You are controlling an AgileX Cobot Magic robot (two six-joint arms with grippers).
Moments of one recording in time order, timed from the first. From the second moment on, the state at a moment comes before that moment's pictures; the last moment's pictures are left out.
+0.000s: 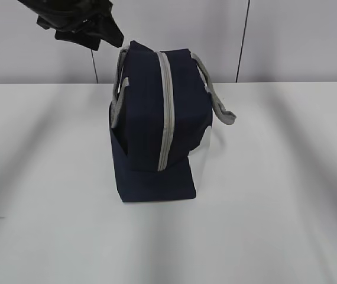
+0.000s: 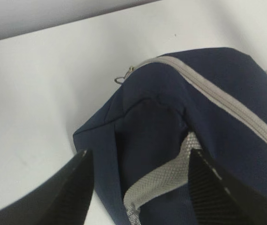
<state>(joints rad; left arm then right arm) -0.25 2.02 -1.91 -0.50 0.95 0.28 0.12 2.34 -2.45 -1.85 -1.17 2.28</state>
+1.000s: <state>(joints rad) -0.29 1.60 -1.76 -0.26 1.25 0.06 0.12 1.74 -1.71 -1.85 -1.24 2.45</state>
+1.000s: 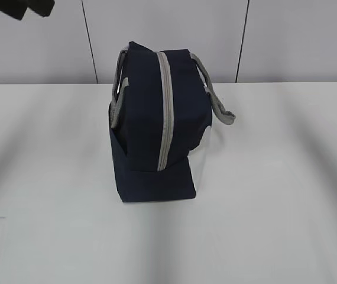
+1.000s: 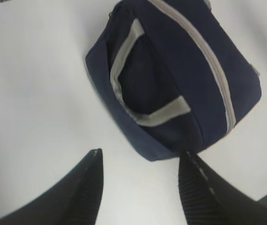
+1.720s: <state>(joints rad) -0.29 0.93 -1.07 -0.22 1.25 0.05 0.12 1.52 -1.13 -1.85 -0.93 2.39</state>
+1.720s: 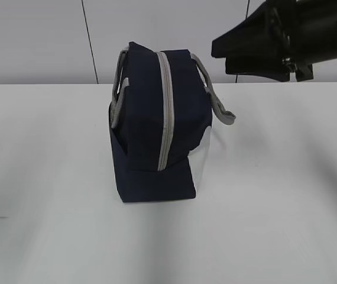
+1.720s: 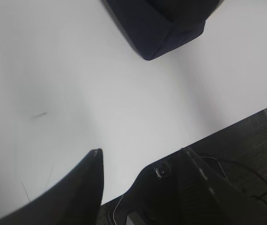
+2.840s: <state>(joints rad) -0.29 0.30 -0.52 -0.02 1.10 0.02 0.12 1.44 -1.03 -1.85 -0.68 2.11</state>
